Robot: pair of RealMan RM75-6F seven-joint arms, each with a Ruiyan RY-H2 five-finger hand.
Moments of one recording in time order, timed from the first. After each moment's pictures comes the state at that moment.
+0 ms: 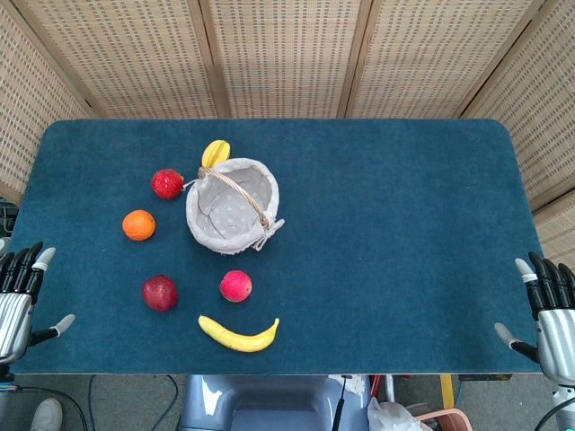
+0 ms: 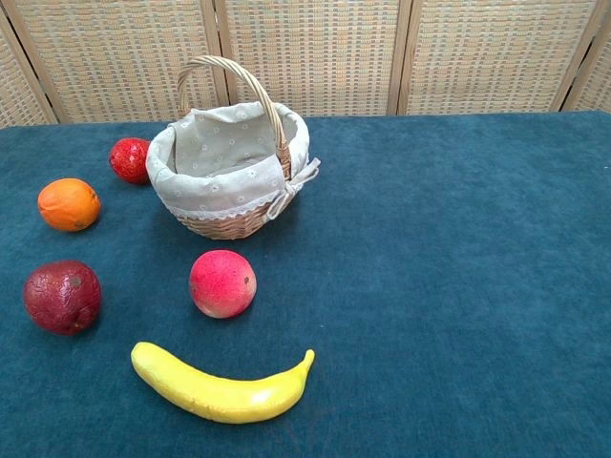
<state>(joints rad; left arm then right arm) -0.05 -1.08 -0.03 -1.81 1.56 1.57 0.20 -0.01 -1.04 0.07 -1.74 -1.62 1.67 -0.13</state>
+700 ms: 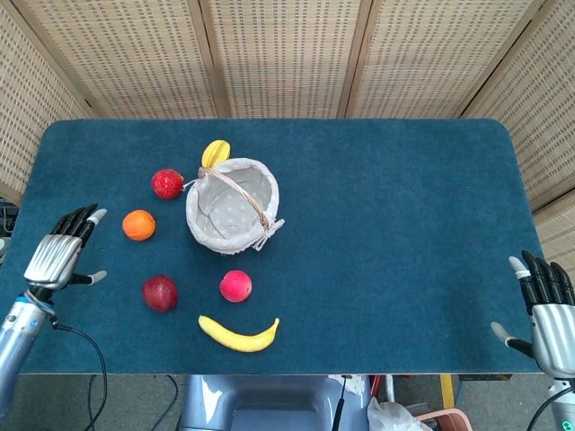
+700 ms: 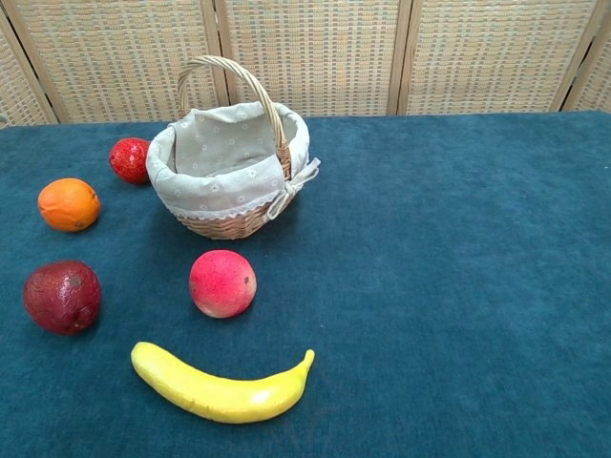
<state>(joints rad) -0.39 -1.27 -0.14 -1.27 1.46 1.08 -0.13 0.01 -1.03 0.08 -1.76 -1.57 1.59 -0.12</state>
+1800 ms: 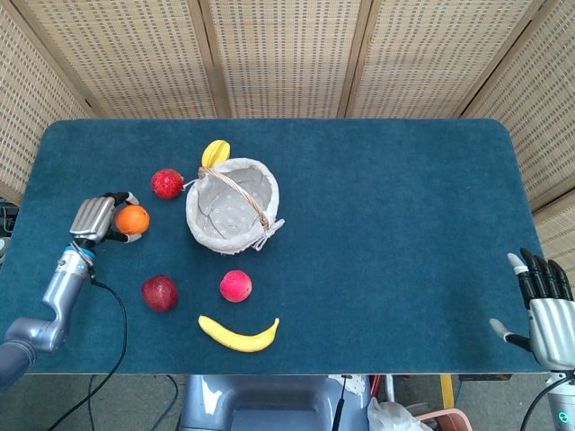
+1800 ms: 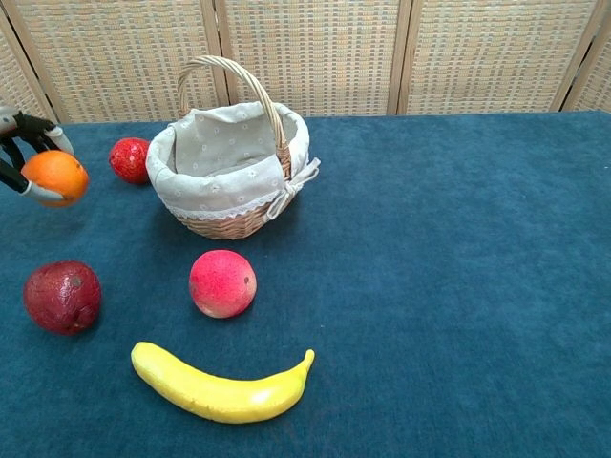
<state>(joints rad) -0.64 -1.59 -0.18 -0.74 1.38 0.91 -0.46 0.03 -1.03 0.08 -1.75 -1.52 1.55 -0.11</state>
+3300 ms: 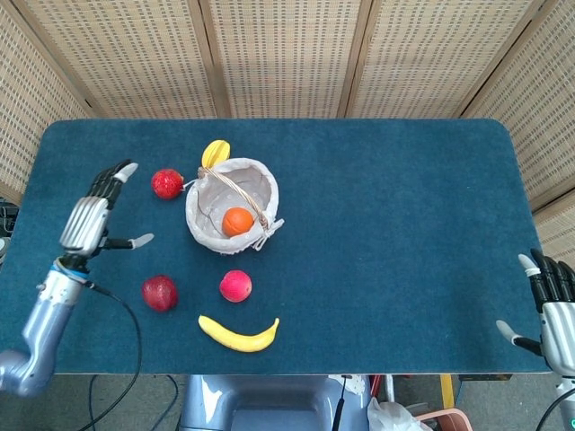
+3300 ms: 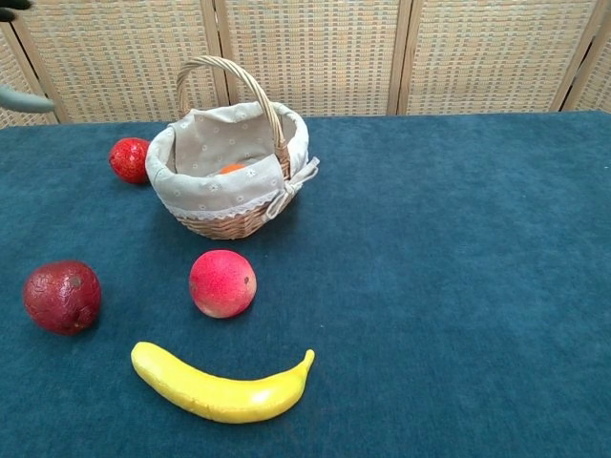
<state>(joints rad) -0.50 -1.22 -0.20 -1.54 1.37 1.25 -0.28 0.02 -1.01 0.08 -1.74 -1.55 1.59 -0.03</state>
